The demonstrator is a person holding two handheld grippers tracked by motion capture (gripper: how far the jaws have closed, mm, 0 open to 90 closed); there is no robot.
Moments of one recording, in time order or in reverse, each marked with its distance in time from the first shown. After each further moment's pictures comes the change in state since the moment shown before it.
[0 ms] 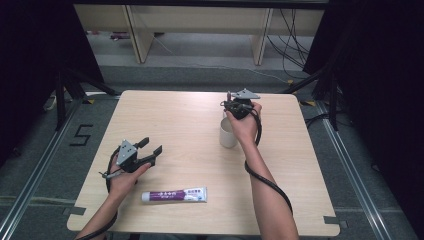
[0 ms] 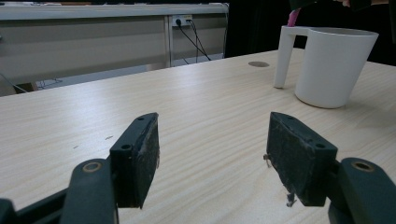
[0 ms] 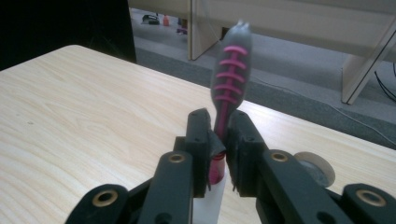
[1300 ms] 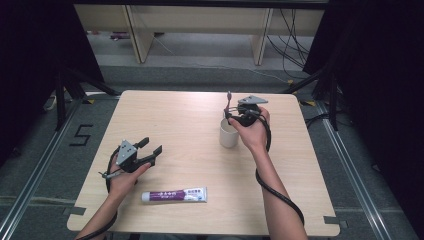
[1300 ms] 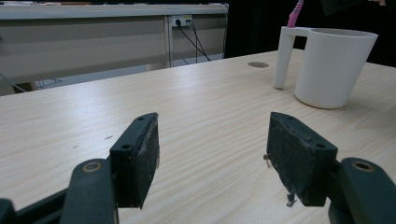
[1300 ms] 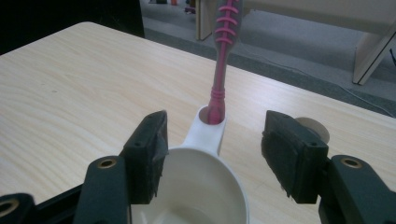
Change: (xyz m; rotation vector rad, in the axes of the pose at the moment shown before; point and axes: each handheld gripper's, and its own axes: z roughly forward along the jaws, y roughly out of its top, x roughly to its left) left arm 0.000 0.000 0.000 -0.002 -0.001 -0.003; right arm -0.005 -0.009 -0.036 0.095 0.037 -0.004
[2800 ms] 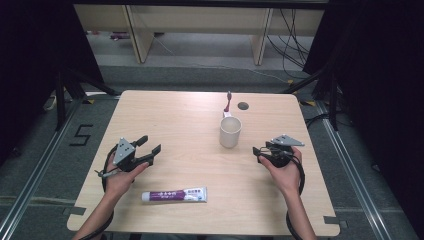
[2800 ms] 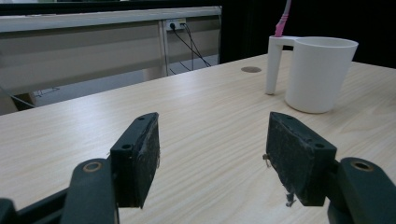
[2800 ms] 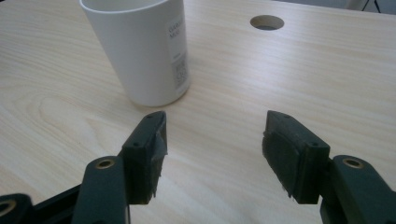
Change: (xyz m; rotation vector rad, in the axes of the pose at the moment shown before) left arm -0.005 0.021 -0.011 0.002 -0.027 0.048; right arm -0.027 -0.118 -0.088 0.039 -0.016 0.119
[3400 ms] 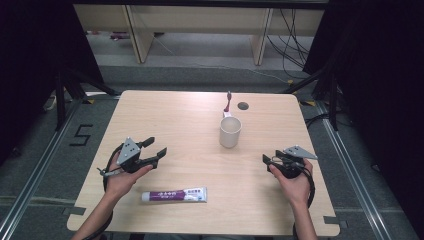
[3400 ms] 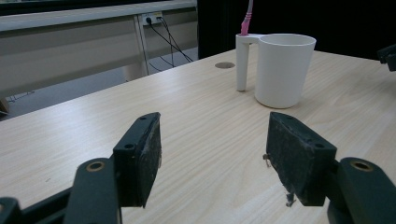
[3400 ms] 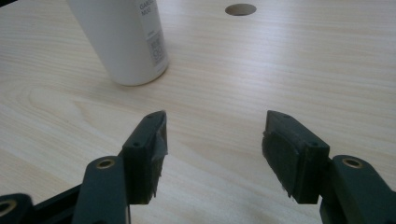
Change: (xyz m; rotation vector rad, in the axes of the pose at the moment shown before) left arm -0.016 0.014 0.000 0.045 -0.083 0.037; right arm -0.016 -0.029 -0.022 -0.043 -0.059 0.030
